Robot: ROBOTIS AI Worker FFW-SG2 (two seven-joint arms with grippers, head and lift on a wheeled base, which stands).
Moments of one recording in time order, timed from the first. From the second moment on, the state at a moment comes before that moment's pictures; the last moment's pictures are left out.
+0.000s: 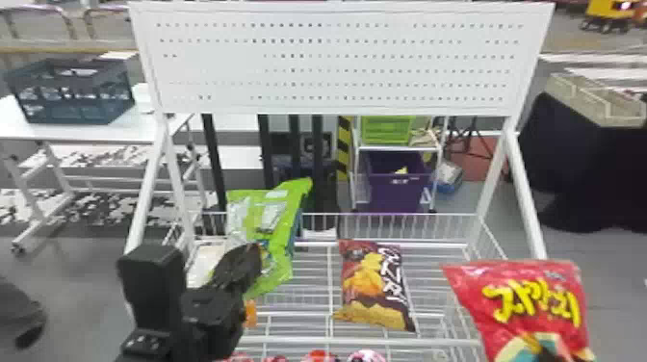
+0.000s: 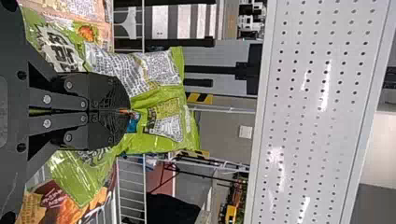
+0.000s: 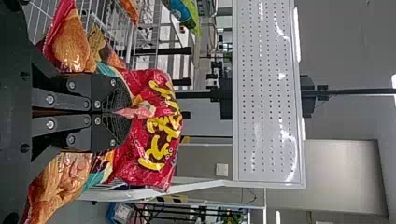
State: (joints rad) left arm 0.25 0.44 -0.25 -2.32 0.52 0.49 0.38; right arm 1.03 -0.24 -0.12 -2.44 -0.22 -0.13 0.11
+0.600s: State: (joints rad) left arm 0.71 0.48 0.01 -2.54 0.44 0.25 0.31; right arm 1.02 -0.24 -0.12 -2.43 -0.22 -0.13 0.11
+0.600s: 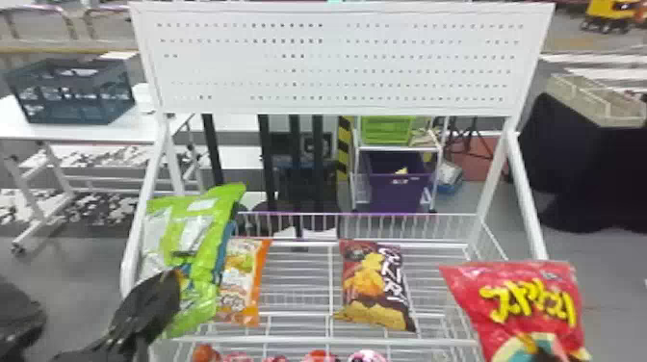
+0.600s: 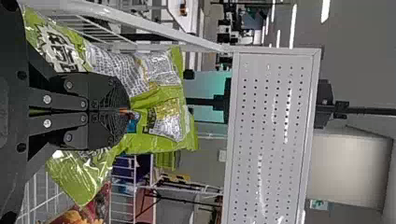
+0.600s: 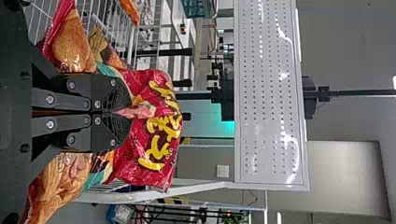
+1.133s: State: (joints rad) left arm 0.86 0.44 0.05 -2.55 0.36 0.12 0.29; right arm 1.02 -0.25 -0.11 -2.43 -0.22 -0.13 0.11
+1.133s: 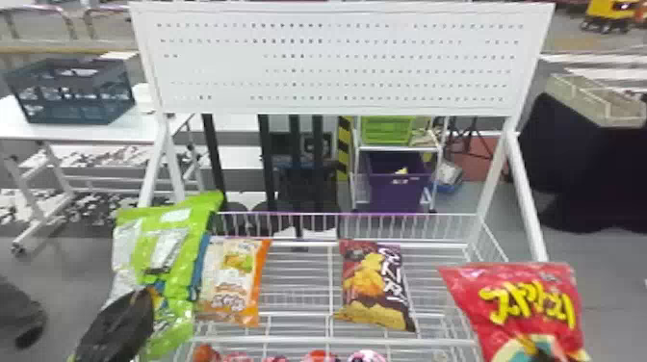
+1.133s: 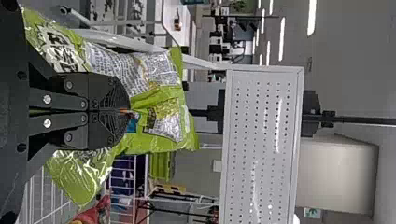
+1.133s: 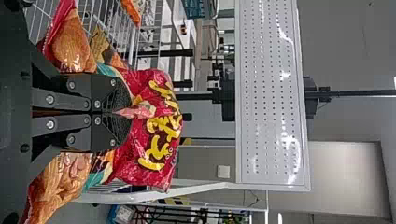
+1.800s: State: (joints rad) left arm 0.89 0.43 0.05 -2.56 0.36 0.09 0.27; right arm 1.04 -0.24 -0.12 -2.44 -0.22 -0.14 0.11
